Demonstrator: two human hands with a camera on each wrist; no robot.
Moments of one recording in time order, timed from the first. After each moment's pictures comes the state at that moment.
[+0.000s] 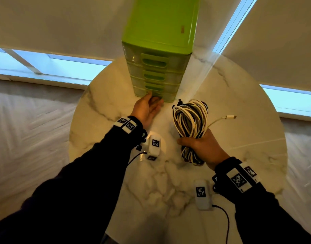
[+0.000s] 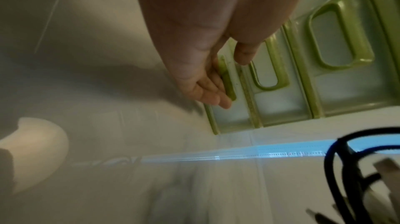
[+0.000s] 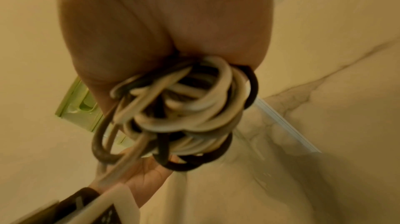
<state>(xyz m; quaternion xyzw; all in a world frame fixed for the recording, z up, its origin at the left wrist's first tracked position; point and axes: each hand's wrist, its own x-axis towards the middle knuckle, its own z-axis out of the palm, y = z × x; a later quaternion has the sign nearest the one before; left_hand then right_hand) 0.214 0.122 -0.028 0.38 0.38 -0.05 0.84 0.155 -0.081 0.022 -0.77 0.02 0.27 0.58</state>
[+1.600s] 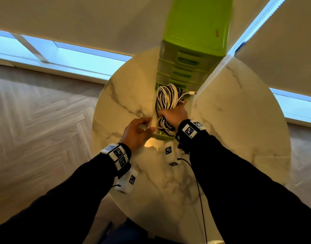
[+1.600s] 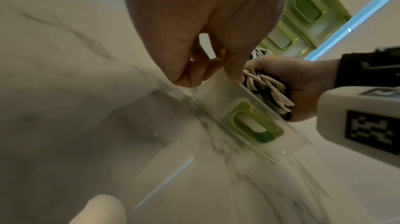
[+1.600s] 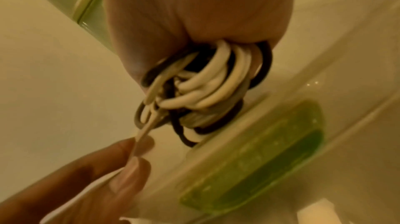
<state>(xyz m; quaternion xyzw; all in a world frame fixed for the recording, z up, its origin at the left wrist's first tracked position) 0.070 0.209 -0.050 0.78 0.24 -0.10 0.57 0.189 0.080 -0.022 -0.85 0.19 0.26 0.41</state>
